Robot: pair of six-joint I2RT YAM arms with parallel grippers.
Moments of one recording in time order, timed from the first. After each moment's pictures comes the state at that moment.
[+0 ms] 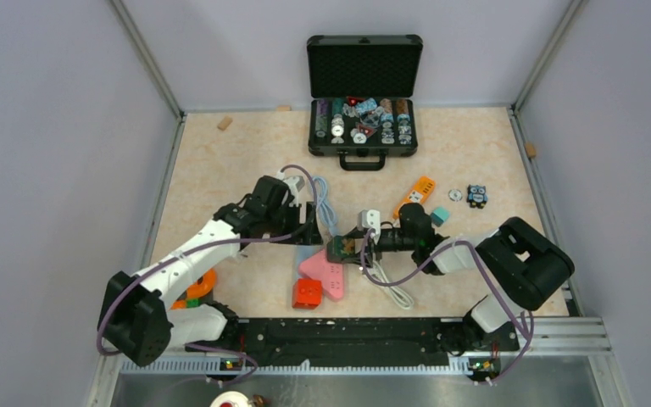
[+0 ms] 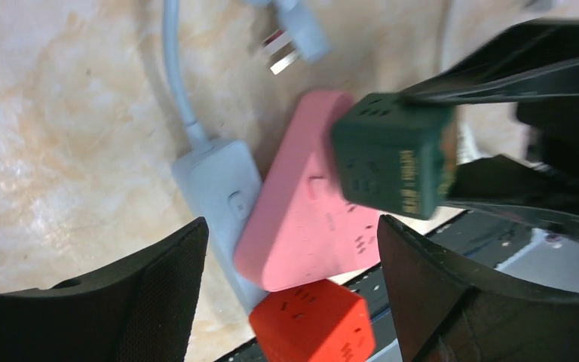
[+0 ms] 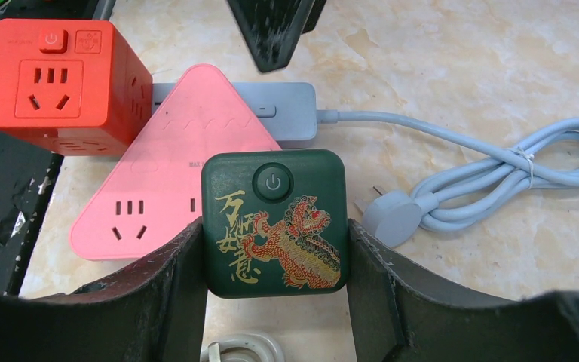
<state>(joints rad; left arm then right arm) -0.56 1.24 0.82 -0.55 0.25 -0.47 0.67 1.56 0.43 0.82 -0.82 -0.32</state>
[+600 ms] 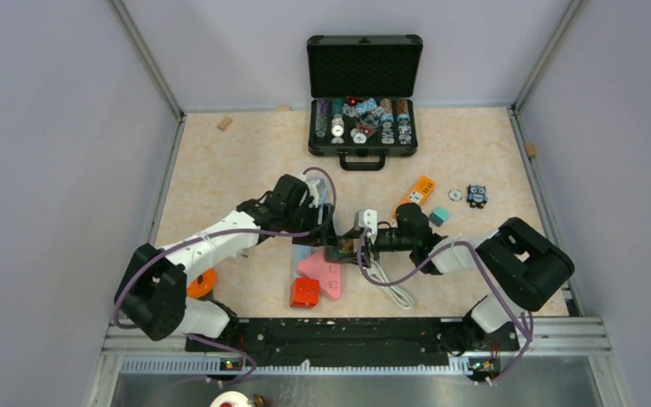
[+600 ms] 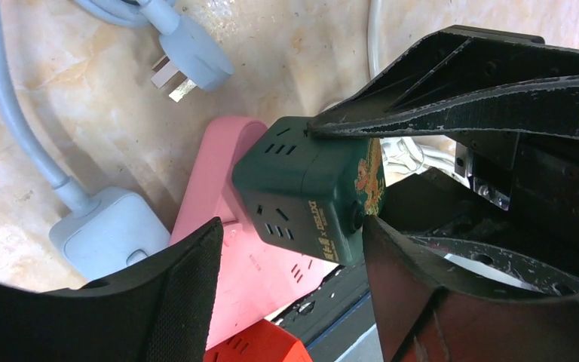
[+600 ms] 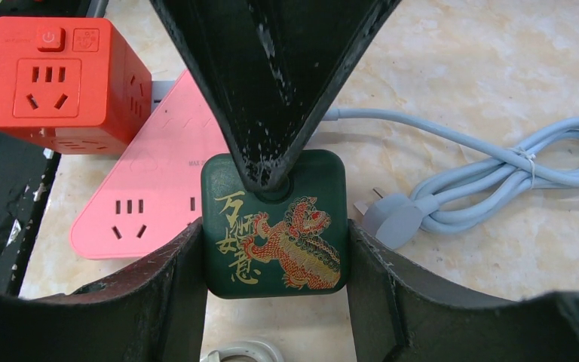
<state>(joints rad) -0.62 1.37 0.87 -0.41 0.38 -0.53 0.69 1.56 0.44 0.79 -0.78 -0.32</state>
